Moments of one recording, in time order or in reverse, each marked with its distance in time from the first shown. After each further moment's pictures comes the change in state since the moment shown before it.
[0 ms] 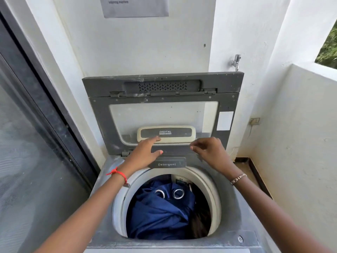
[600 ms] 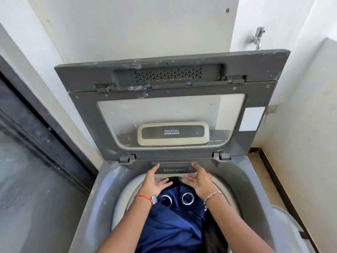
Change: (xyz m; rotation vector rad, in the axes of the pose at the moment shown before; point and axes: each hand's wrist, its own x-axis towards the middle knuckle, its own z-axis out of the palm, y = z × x) left_hand 0.061 -0.086 0.118 -1.691 0.171 -1.060; right_hand 0.047 0.090 0.155 1.206 0.207 1.159
